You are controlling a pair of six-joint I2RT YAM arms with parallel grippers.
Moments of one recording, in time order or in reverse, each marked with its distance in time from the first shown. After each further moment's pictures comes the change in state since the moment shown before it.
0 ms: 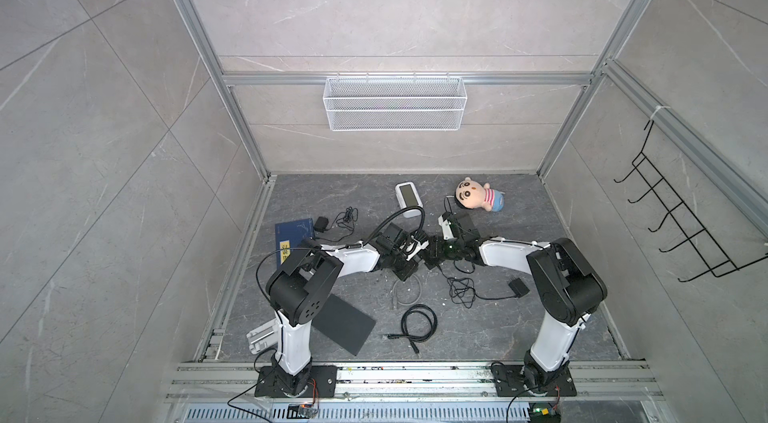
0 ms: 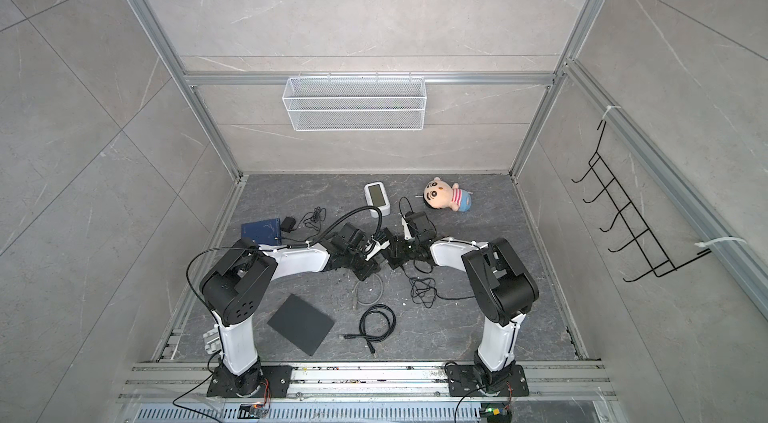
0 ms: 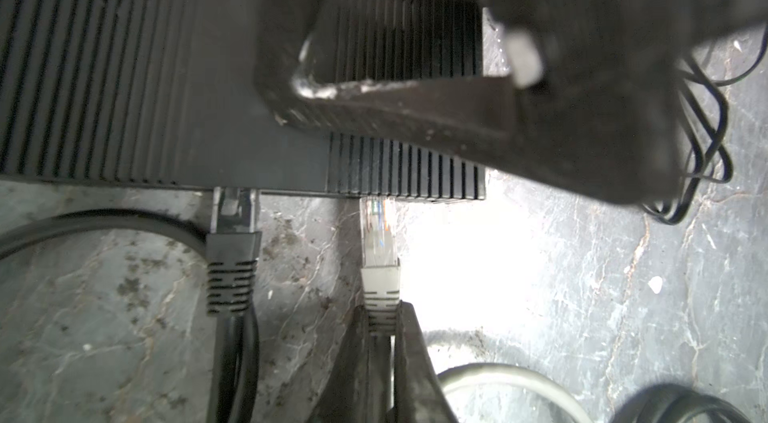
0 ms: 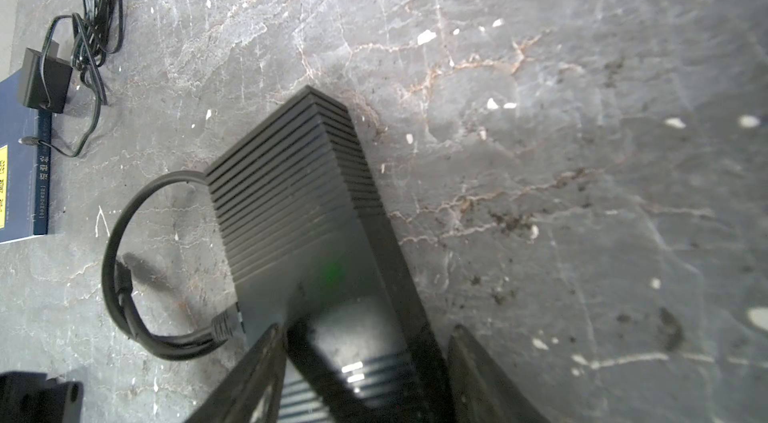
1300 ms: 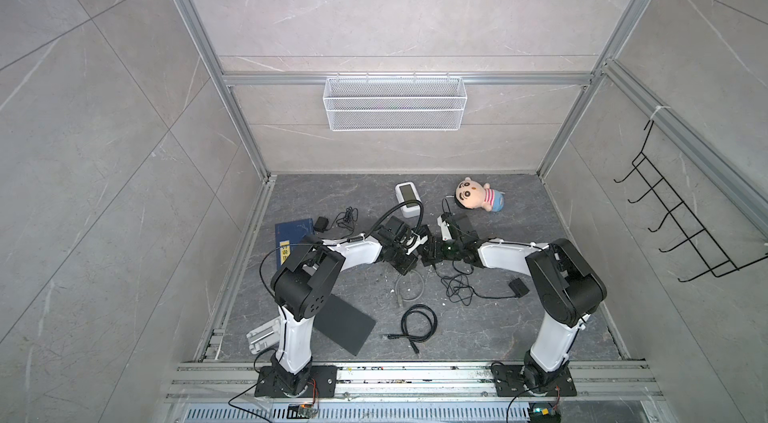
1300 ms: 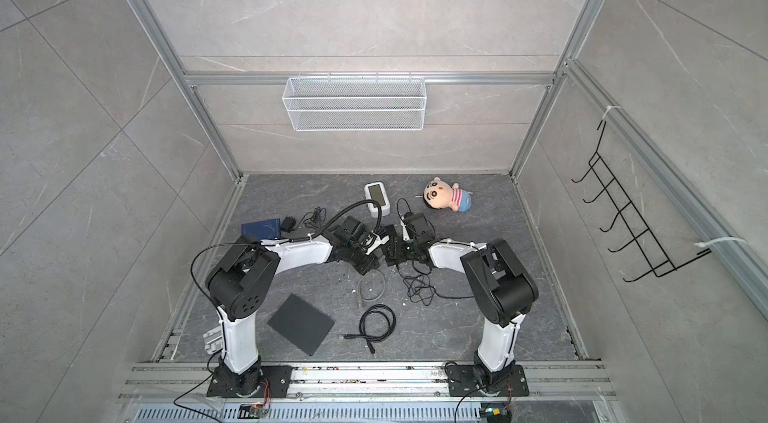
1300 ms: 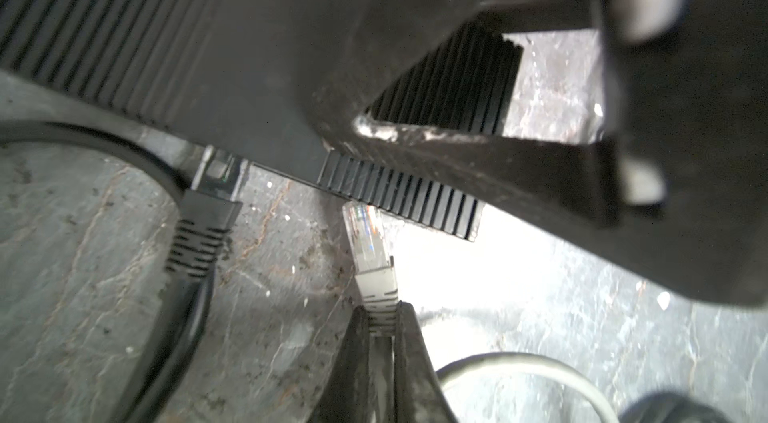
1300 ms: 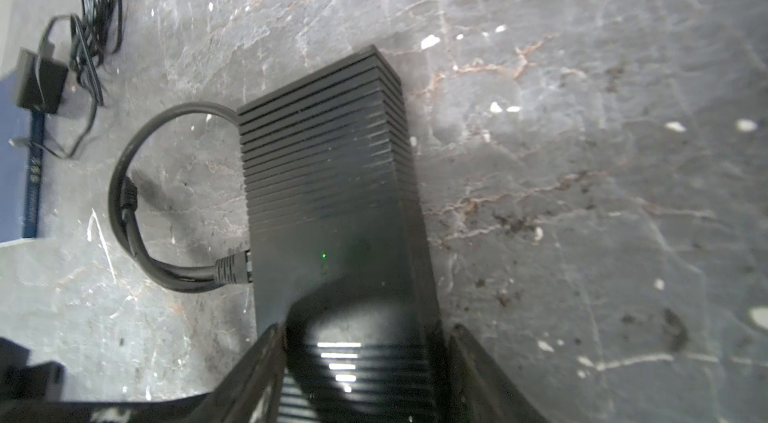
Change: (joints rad) left arm 0.029 0.043 0.112 -0.143 0.011 0.009; right arm 0.026 -0.003 -0.014 0.028 0.039 -0.010
